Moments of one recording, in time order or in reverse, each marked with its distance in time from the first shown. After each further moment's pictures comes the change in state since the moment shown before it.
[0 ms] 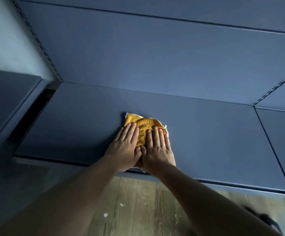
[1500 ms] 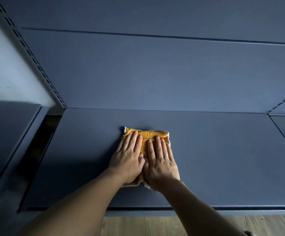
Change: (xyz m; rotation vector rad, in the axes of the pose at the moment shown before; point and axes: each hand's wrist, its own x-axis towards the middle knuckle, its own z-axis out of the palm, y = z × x) left_hand 0.049 -0.096 -0.008 -0.030 0.045 0.079; right_hand 0.073 -0.068 0.018 0.012 0.245 0.051
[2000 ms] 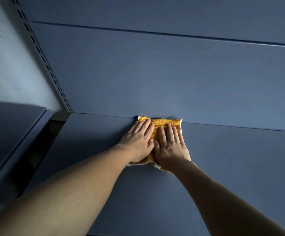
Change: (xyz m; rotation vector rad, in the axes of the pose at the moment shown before) left_hand 0.094 -0.039 -0.022 0.032 -0.021 0.039; right_hand 0.110 0.022 -0.007 -0.003 -0.097 0.062
